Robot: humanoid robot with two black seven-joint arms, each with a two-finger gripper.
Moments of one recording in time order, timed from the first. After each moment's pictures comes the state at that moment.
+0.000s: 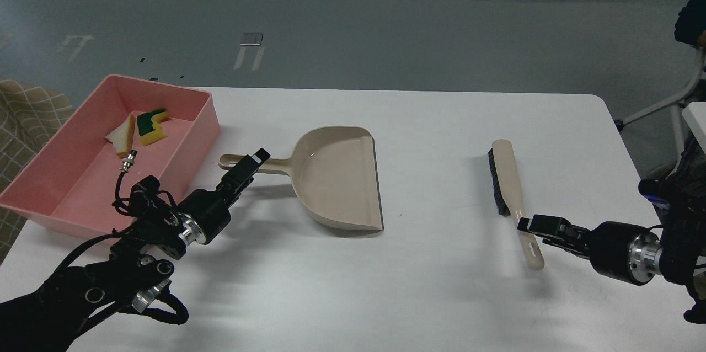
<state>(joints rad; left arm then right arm) -0.40 0.57 -0.38 -1.20 0.87 0.31 -0.43 0.16 -0.82 0.95 1.63 -1.25 0.49 -0.23</state>
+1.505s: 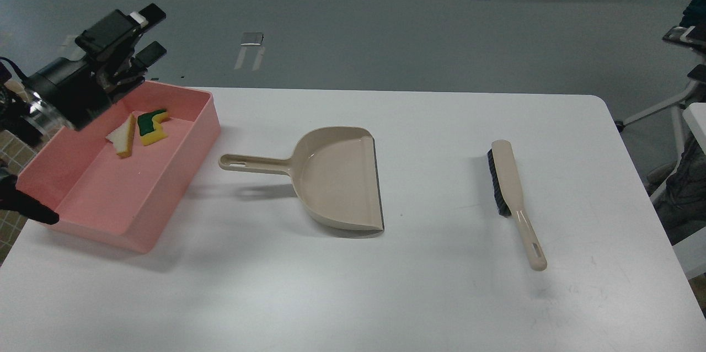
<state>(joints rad) -0.51 0.92 -0.91 -1.32 0.80 -0.15 -0.43 0.59 -0.93 1.22 1.31 -0.98 0.49 -0.24</state>
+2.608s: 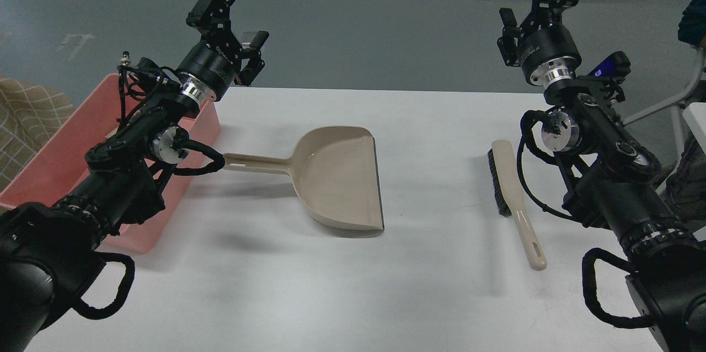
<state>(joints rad) -0.83 0.18 -0.91 -0.44 0.53 -0.48 -0.49 0.87 0.00 1.24 0.56 -0.80 0.14 0.34</state>
